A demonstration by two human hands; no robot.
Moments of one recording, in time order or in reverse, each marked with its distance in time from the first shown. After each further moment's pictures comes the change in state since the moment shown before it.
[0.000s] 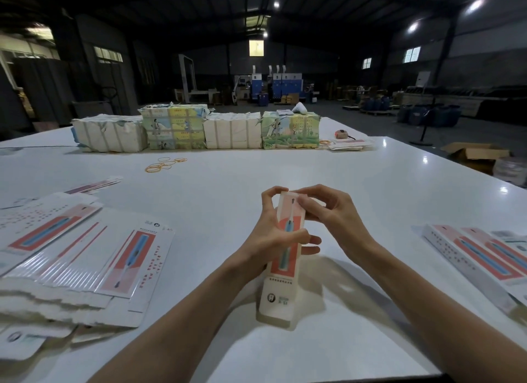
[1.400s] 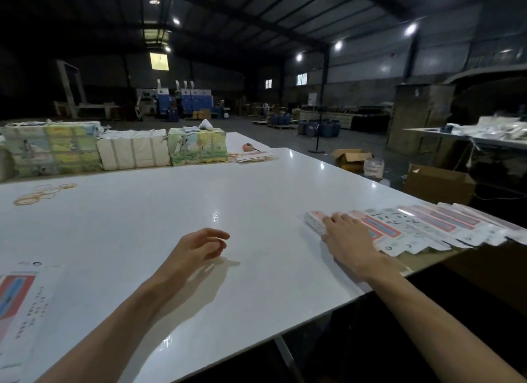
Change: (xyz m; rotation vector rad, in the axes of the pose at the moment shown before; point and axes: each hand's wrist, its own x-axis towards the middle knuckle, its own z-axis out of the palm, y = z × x) left_hand -0.004 -0.020 0.011 0.066 -0.087 -0.076; right_hand -0.124 -0.029 -0.172 -1.745 0.076 0.408
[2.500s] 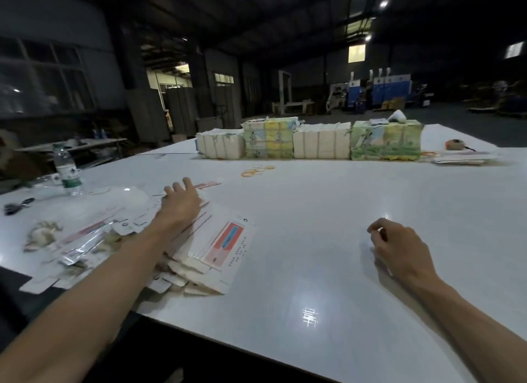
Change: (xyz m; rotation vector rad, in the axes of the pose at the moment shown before) left_hand -0.132 0.086 -0.276 1.403 0.842 -0.835; right_hand 0.075 -0.231 0.011 0.929 0.024 -0.312
